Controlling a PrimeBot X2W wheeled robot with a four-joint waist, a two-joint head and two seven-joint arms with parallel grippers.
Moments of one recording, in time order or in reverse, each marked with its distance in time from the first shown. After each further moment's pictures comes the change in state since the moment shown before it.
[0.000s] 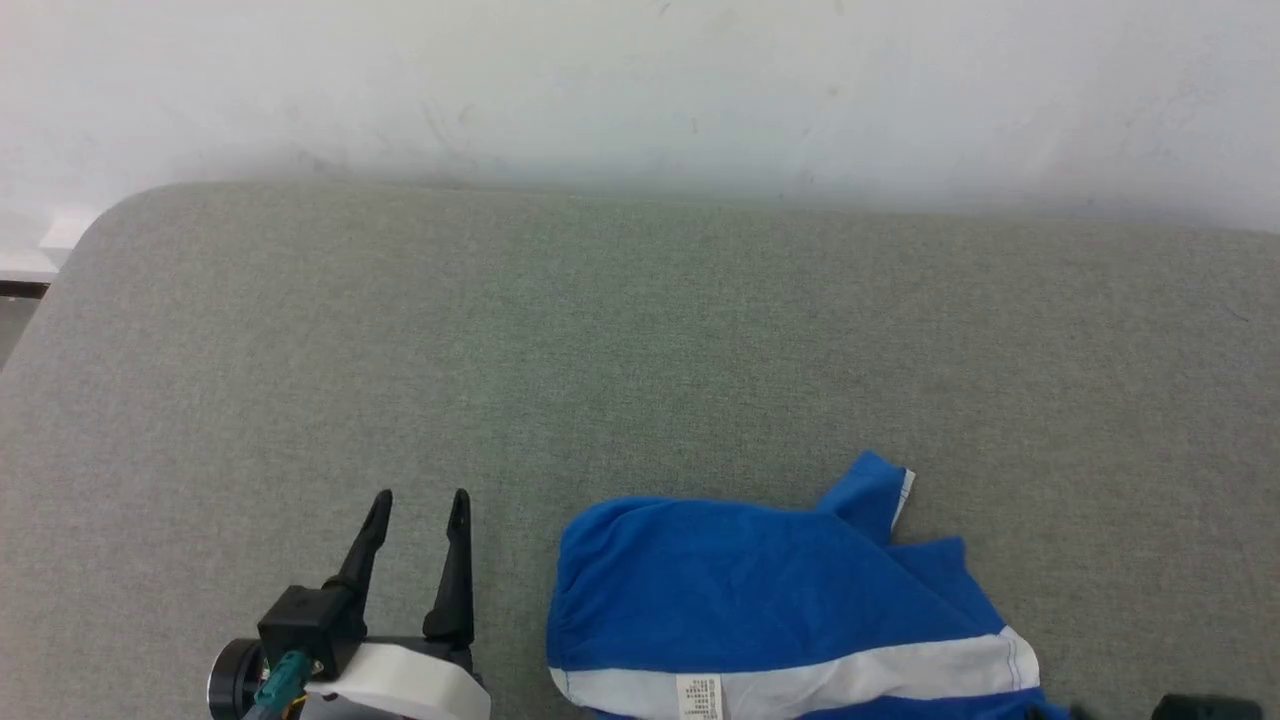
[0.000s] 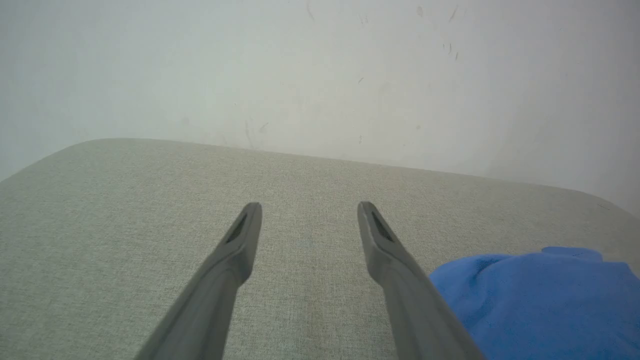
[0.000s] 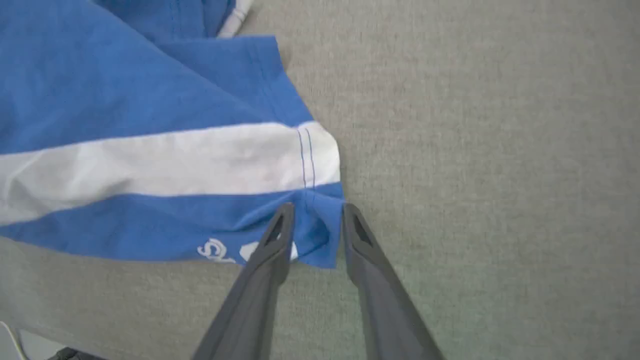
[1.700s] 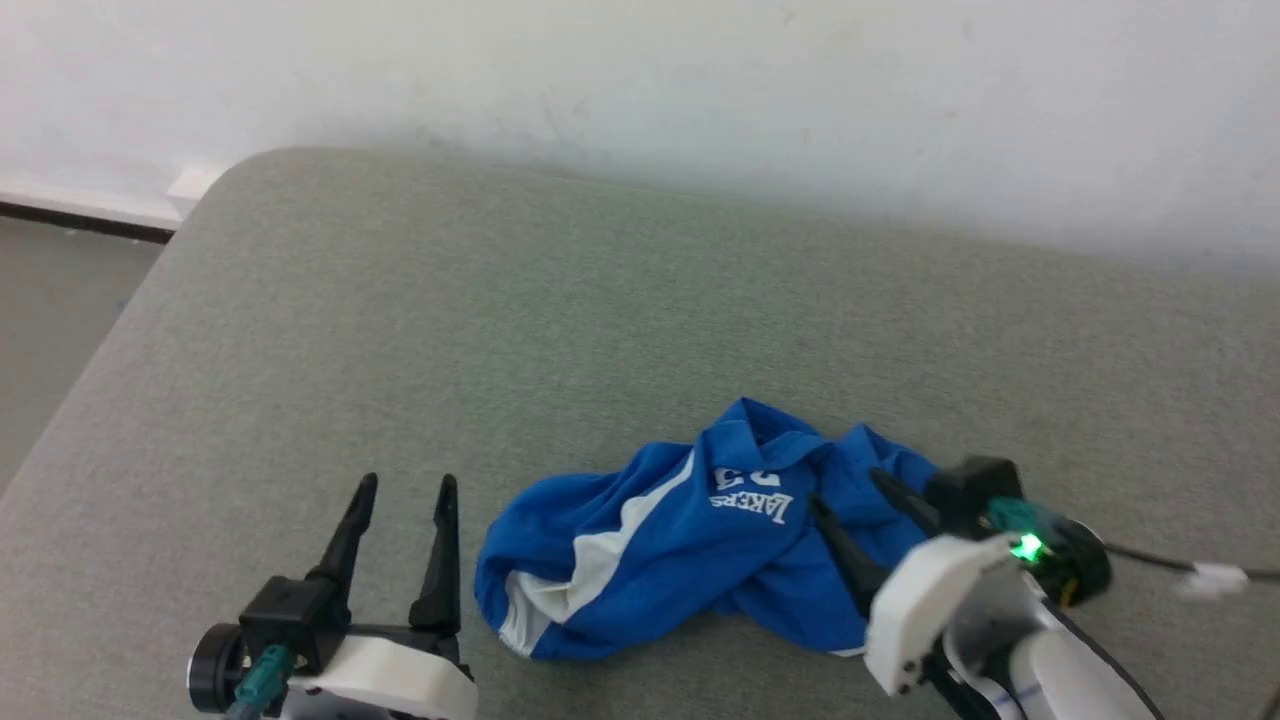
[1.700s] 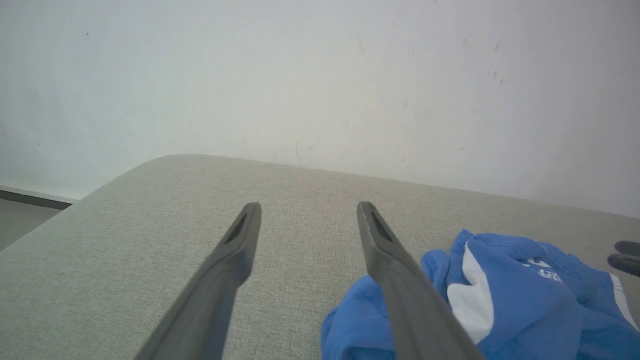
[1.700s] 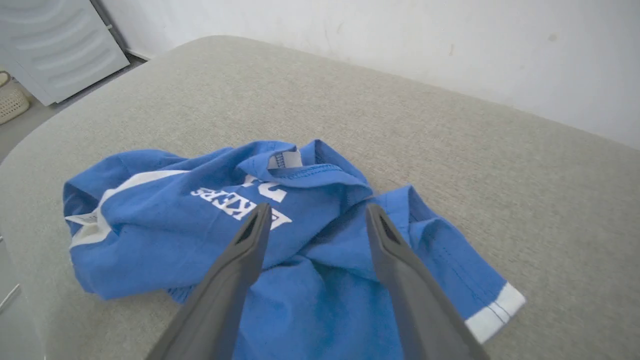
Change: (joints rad) left arm -0.003 0.073 -0.040 -0.058 -0.047 0.047 0.007; right arm -0.516 -0.034 0.342 0.276 -0.034 0.000 -0.153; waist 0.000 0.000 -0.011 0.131
